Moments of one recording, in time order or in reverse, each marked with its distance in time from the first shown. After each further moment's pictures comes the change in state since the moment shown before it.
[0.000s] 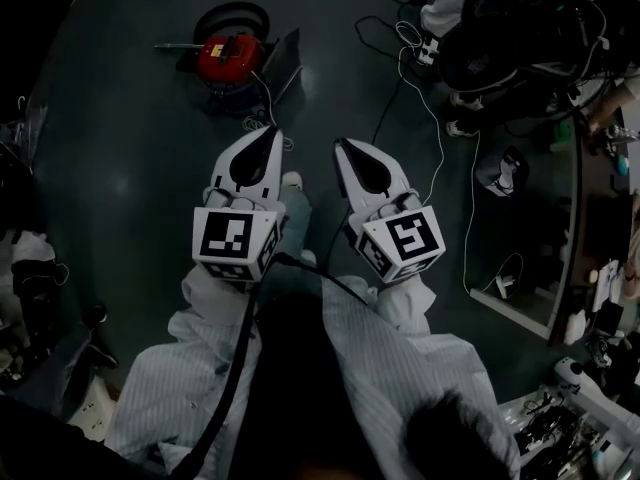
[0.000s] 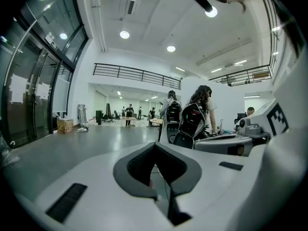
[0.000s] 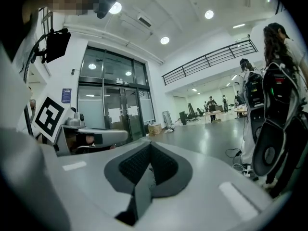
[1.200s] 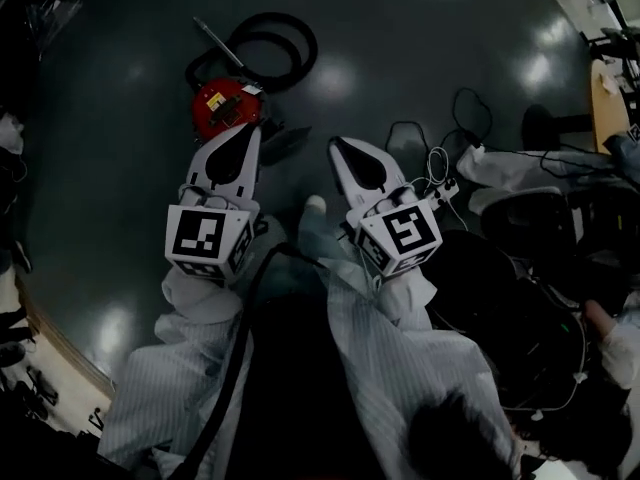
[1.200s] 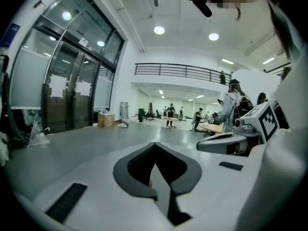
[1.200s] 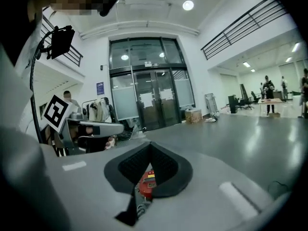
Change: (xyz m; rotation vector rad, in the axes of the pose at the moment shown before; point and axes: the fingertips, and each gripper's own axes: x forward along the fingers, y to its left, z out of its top) left arm 0.431 0.261 0.082 -0.178 -0.004 0.536; right arm 0.462 -0.325 0.090 -0.131 0.234 0.602
